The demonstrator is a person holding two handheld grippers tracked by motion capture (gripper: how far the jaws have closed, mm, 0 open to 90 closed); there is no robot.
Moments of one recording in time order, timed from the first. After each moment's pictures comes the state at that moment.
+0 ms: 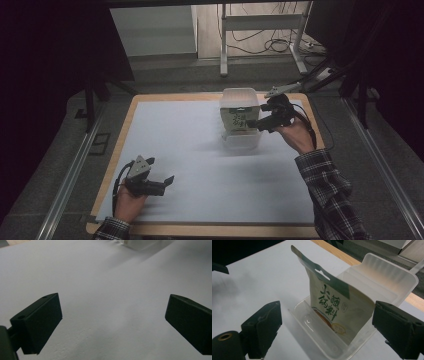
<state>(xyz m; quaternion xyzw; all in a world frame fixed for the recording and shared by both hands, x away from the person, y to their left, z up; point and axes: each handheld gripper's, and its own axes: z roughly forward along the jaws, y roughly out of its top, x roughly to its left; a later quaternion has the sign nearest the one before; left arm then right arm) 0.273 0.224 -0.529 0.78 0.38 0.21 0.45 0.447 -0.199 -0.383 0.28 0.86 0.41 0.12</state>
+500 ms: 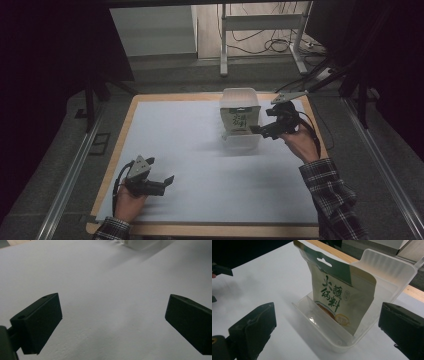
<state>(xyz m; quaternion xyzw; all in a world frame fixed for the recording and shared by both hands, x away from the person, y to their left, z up) 0.273 0.224 -0.529 0.78 0.38 0.21 0.45 0.430 -0.212 -0.393 0.30 0.84 0.43 0.12</state>
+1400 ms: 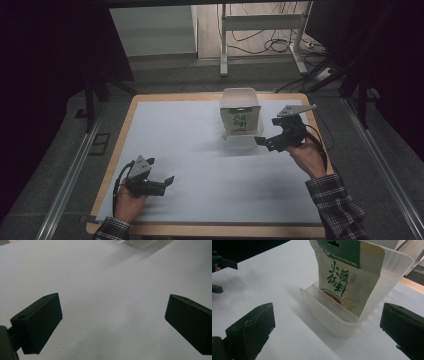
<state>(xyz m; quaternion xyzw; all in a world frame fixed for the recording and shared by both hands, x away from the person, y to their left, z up) 0.273 0.223 -0.529 0.78 0.39 0.21 0.44 0.393 -0.225 -0.401 0.30 0.84 0.43 0.13</state>
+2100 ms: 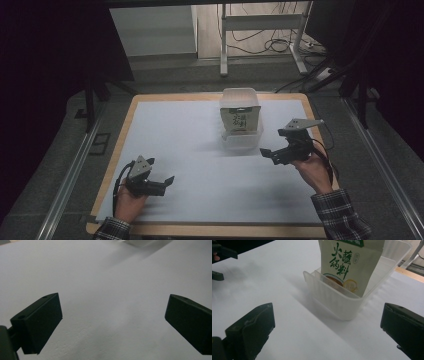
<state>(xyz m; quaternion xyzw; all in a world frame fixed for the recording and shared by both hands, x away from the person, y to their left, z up) 0.273 0.222 -0.529 0.78 0.39 0.21 0.44 0.363 -0.242 -0.417 0.31 0.84 0.43 0.15</state>
